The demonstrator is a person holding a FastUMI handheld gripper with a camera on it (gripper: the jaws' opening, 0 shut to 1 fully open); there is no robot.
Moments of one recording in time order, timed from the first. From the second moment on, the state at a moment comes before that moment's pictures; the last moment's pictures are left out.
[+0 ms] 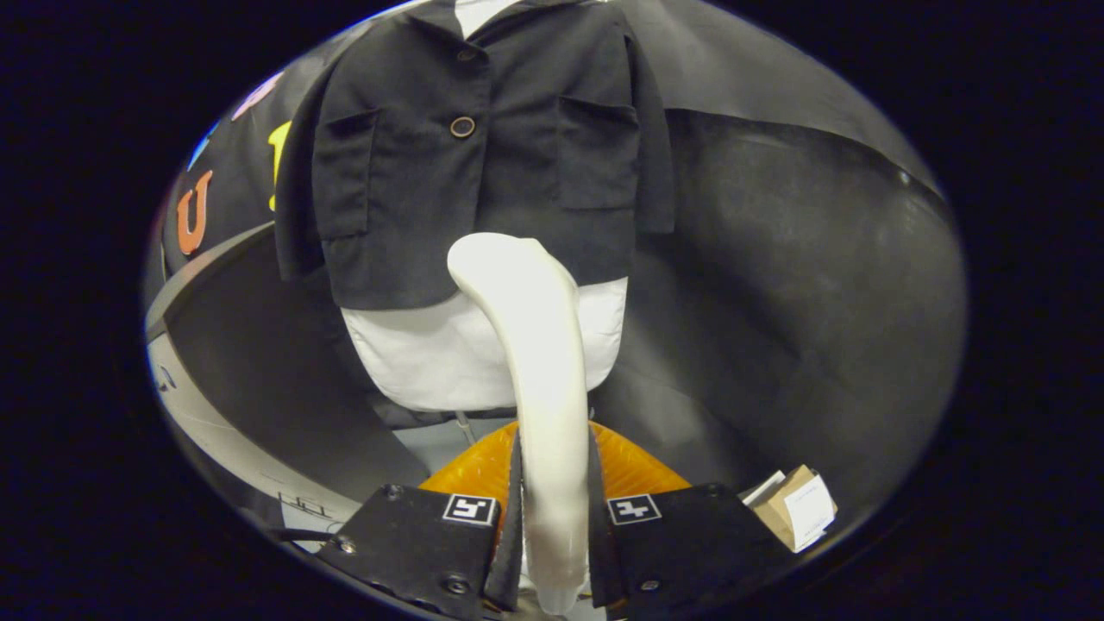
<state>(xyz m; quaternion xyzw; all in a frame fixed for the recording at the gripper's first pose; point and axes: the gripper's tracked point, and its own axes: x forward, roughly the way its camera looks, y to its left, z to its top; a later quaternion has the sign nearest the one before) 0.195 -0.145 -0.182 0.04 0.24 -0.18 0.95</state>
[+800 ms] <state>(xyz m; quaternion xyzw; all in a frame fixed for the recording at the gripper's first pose) 0.120 -0.046 -0.064 0.04 0.10 -0.19 0.98</state>
